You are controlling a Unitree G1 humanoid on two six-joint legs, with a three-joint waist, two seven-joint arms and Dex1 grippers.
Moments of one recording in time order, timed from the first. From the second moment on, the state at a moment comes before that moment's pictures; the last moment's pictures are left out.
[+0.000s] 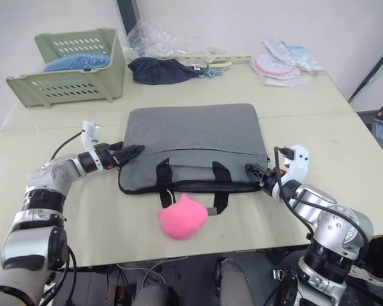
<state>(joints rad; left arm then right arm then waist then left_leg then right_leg) -0.79 0.55 0.19 0.78 -0.38 0.51 -0.93 -0.40 -0.21 -0.56 -0.35 0.71 1.39 0.18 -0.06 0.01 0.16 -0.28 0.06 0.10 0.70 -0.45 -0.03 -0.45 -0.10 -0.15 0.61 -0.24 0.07</state>
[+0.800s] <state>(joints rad) -0.54 0.82 0.30 0.31 -0.44 0.65 -0.94 -0.45 -0.62 -0.52 -0.50 0.76 1.35 0.26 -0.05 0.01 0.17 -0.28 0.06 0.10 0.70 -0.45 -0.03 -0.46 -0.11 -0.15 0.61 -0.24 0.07</state>
